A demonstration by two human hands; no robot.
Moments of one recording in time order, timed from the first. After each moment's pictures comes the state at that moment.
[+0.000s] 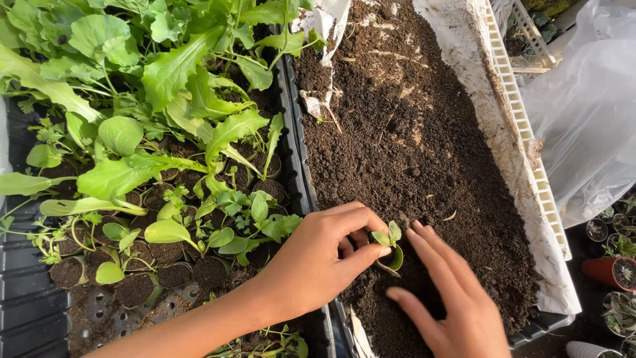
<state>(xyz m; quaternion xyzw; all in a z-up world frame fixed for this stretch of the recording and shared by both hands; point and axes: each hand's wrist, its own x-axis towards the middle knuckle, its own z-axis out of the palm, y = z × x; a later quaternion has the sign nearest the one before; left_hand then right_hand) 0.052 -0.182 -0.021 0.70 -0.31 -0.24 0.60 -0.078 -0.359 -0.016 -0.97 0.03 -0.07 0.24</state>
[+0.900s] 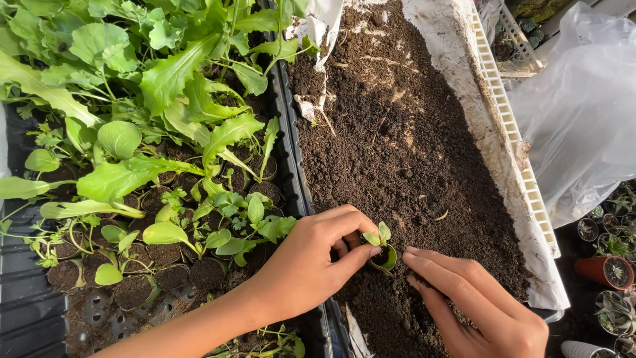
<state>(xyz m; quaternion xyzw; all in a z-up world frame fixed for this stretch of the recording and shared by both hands) 0.051 -0.178 -0.024 0.69 -0.33 -0.23 0.60 -0.066 -0.333 0.043 -0.95 -0.02 -0.18 0.26</state>
